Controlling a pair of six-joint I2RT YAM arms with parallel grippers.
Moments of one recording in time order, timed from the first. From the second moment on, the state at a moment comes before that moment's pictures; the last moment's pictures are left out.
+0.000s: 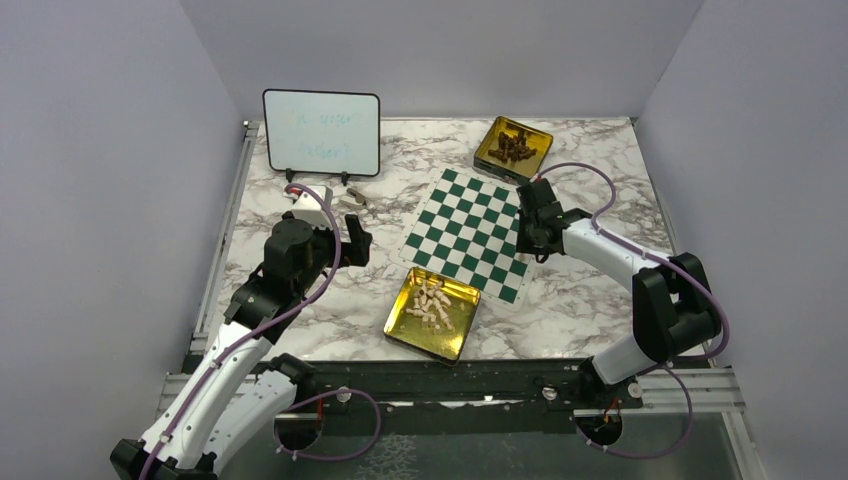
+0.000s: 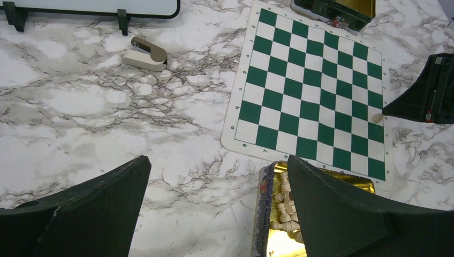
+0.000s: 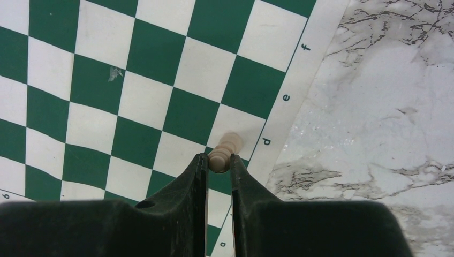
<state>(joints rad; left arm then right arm) -0.46 0.70 0.75 -0.39 -0.12 -0.29 0.39 1.54 0.95 -0.44 0.21 0.44</state>
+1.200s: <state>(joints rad) -0.46 0.70 0.75 -0.39 -0.12 -0.29 0.39 1.50 0.89 -0.40 0.21 0.45</state>
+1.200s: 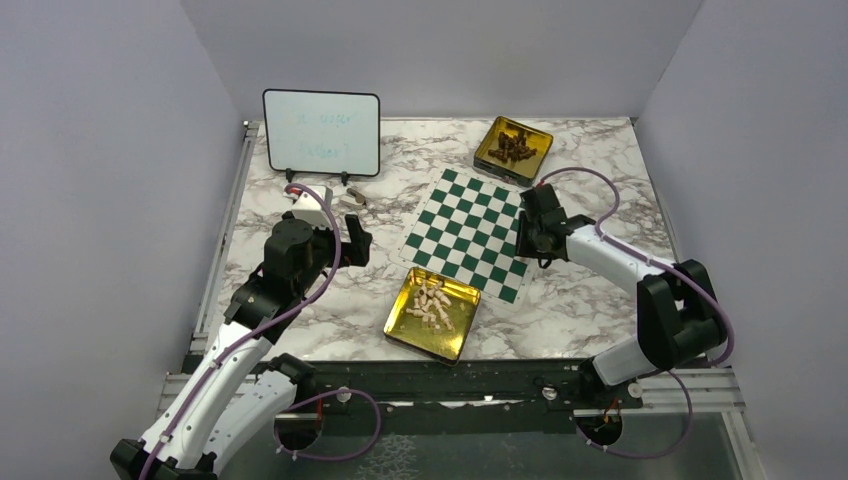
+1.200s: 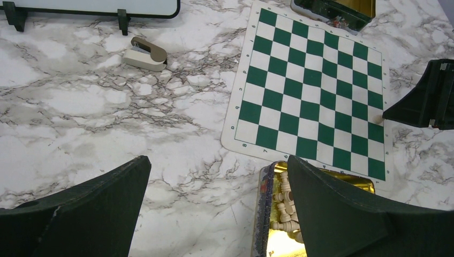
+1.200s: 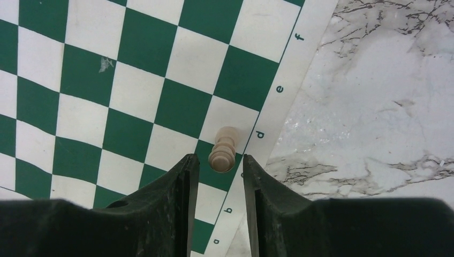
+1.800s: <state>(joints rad) -0.46 0.70 0.75 -0.39 -0.11 -0.31 0.39 1.35 0.96 -0.52 0.11 0.43</state>
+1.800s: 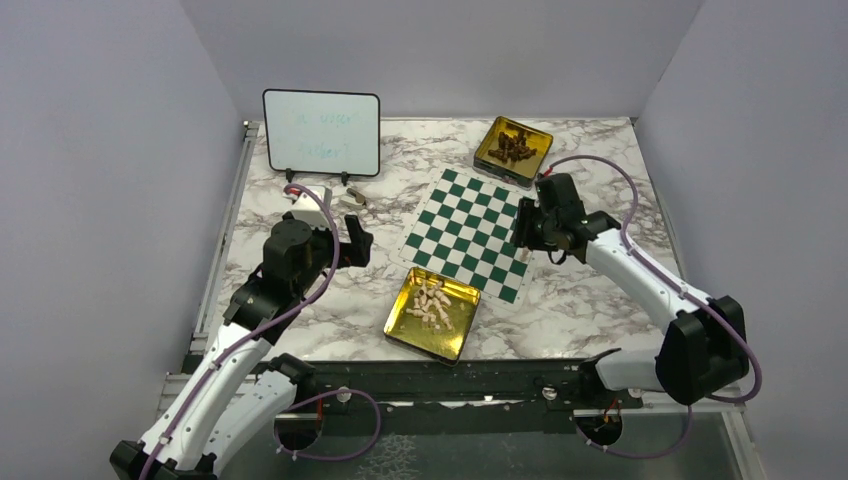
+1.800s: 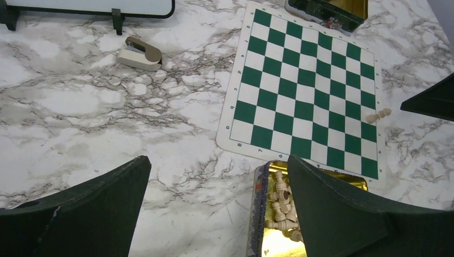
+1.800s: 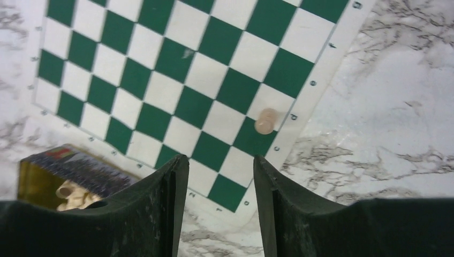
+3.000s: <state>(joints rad) -0.46 0.51 0.73 -0.40 -0.26 -0.29 1.13 1.65 1.07 -0.39 0.09 0.41</state>
